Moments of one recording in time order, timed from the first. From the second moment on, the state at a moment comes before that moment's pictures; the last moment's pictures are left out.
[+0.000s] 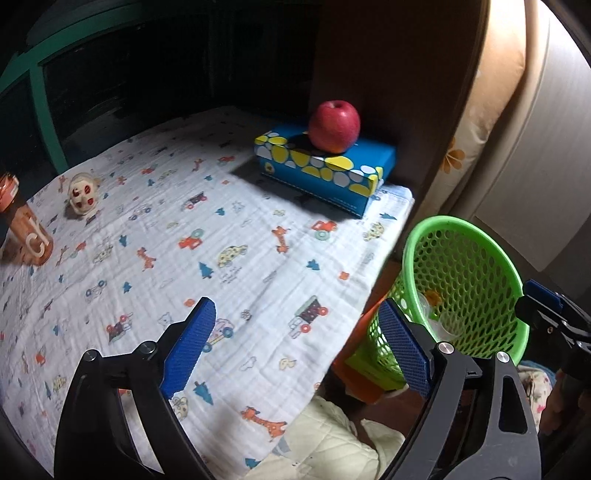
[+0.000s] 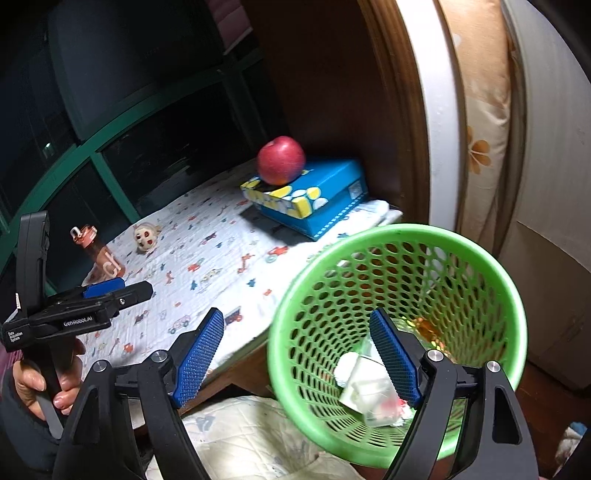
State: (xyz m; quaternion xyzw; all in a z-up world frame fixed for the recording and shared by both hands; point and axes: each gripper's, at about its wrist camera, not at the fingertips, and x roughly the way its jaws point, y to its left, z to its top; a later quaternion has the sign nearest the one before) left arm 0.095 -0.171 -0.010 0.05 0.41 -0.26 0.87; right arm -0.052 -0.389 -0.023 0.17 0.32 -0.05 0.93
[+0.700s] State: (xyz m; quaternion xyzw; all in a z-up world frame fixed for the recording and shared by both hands) left arm 0.090 -0.059 0.007 0.00 0.37 -0.12 0.92; right arm -0.003 -0.299 -0.006 0.11 0.32 0.03 0.94
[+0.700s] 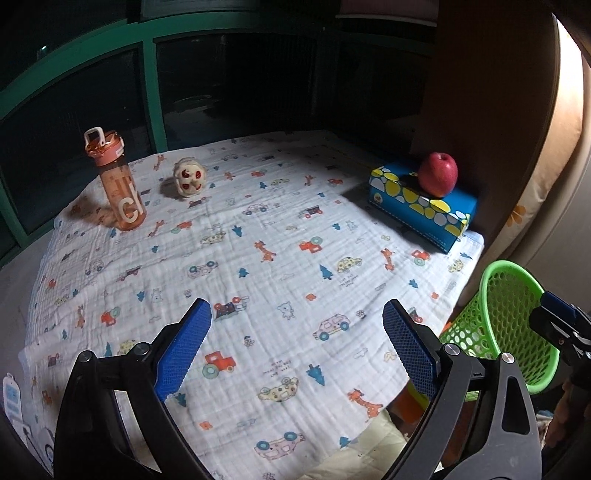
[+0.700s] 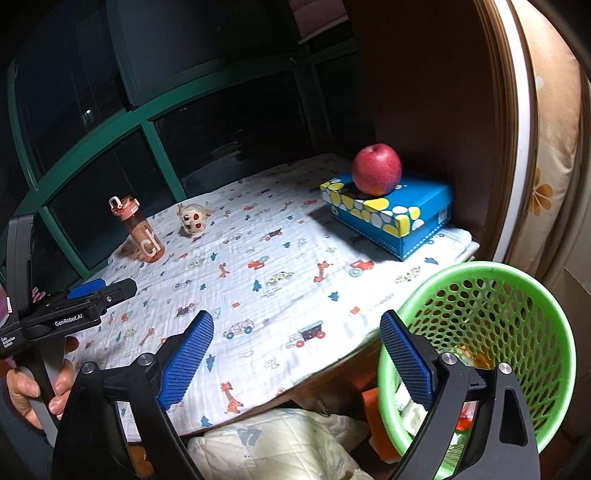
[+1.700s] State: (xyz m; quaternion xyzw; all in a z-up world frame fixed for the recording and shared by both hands) left arm 0.063 -0.019 0.012 -0.01 0.34 -0.03 0.94; right arm -0.007 -0.270 0.002 0.09 0.30 0.01 0.95
